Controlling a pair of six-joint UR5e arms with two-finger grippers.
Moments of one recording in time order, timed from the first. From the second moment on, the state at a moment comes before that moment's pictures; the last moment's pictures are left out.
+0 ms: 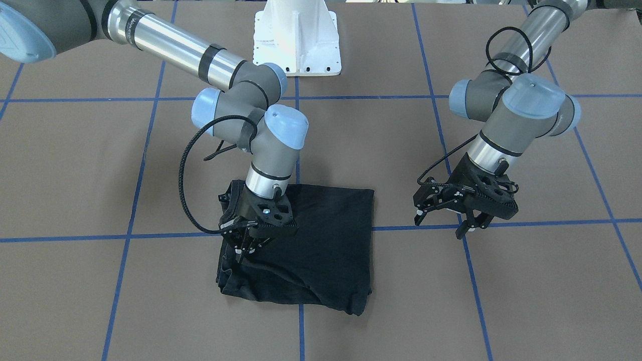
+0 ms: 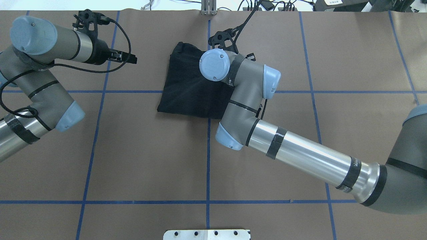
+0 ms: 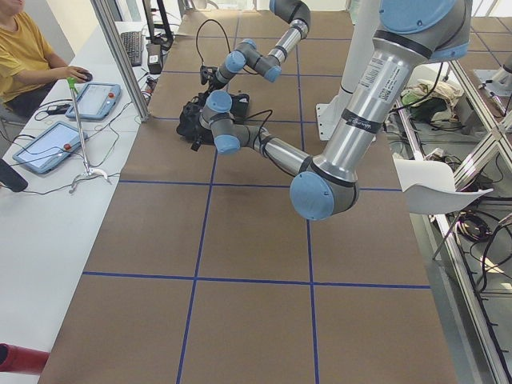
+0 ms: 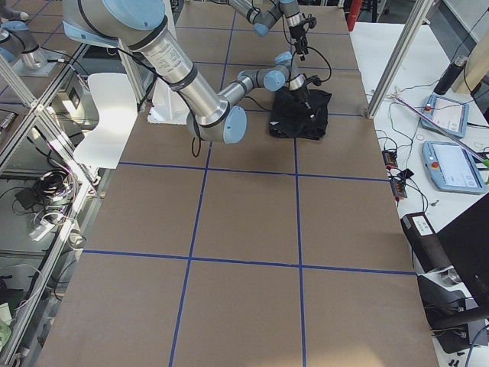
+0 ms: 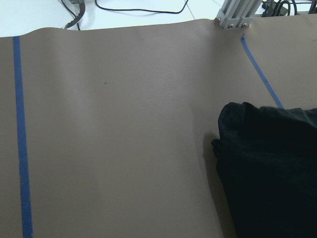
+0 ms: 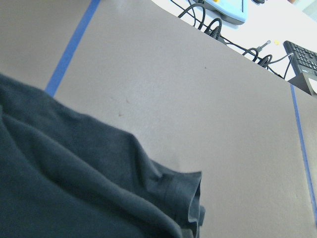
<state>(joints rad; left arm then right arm) -0.88 -2.04 -1.48 -2.33 -1.93 -0.87 0.61 -0.63 1.11 -1.43 1.28 0.86</state>
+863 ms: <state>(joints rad) -0.89 -2.02 -1.53 -2.31 -1.96 -0.86 0.74 -0.59 1.05 -1.32 1.59 1.02</state>
